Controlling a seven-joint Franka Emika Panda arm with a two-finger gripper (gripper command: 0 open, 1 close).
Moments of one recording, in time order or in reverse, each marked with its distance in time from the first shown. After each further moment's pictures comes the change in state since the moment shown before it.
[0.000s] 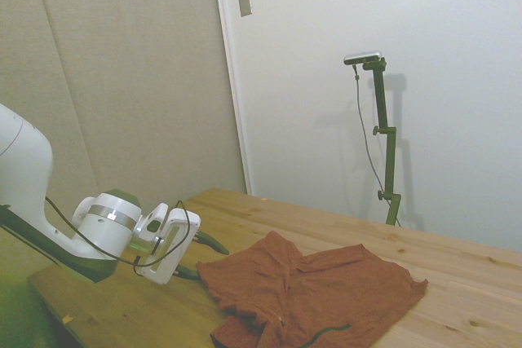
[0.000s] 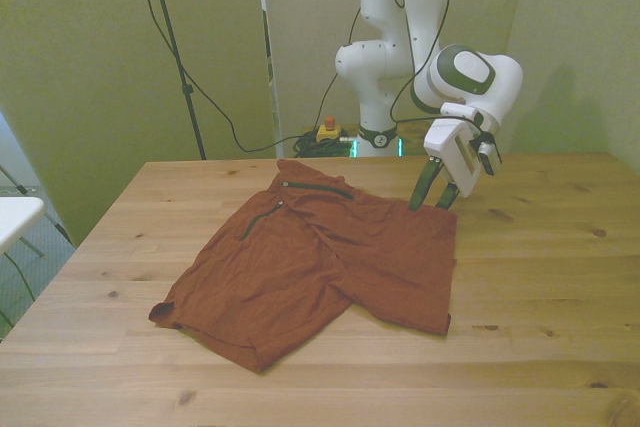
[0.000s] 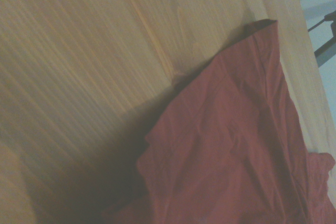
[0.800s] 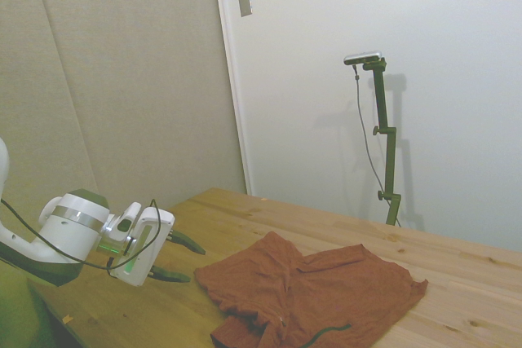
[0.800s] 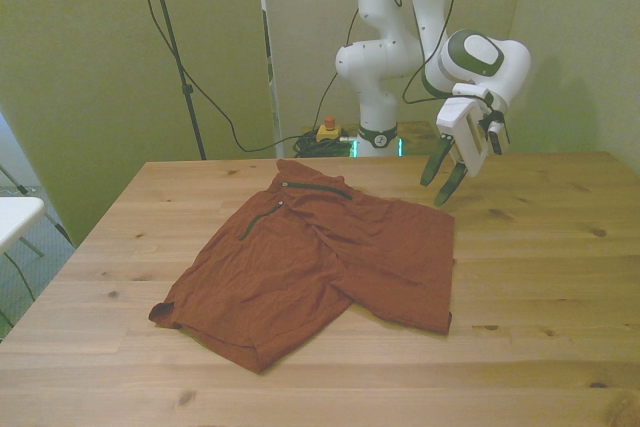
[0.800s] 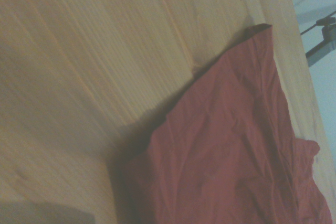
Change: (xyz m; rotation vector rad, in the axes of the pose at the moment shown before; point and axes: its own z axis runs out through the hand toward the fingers) arm -0.022 0.004 -0.049 -0.033 -0.005 -0.008
